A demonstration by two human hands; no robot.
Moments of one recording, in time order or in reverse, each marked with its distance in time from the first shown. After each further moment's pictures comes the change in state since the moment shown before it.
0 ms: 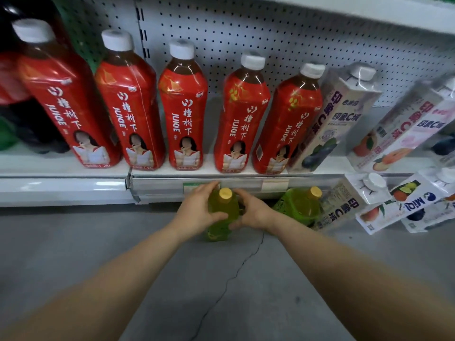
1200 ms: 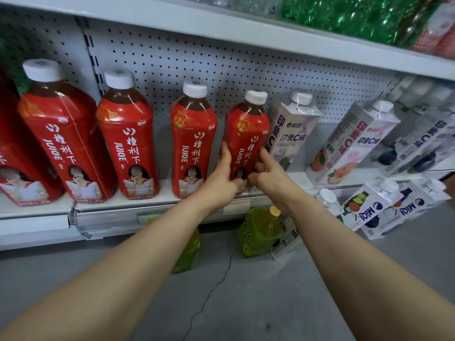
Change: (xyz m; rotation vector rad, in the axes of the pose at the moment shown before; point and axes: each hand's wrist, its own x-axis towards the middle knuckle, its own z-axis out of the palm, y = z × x) left_hand 0.091 0.137 0.022 -0.379 -0.167 0.034; right_hand -0.043 -0.024 -0.136 0.439 0.417 -0.179
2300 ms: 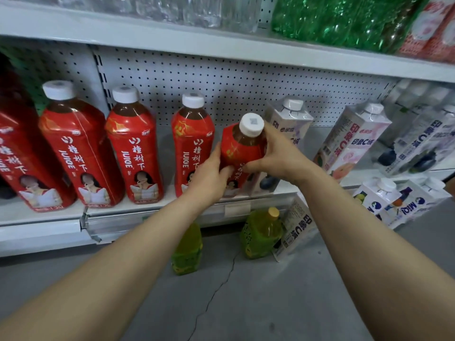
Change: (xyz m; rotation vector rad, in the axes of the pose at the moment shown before) left_hand -0.024 0.034 -0.017 0.180 0.251 0.101; right_hand -0.012 -0.060 -0.031 -0.411 0.027 -0.368
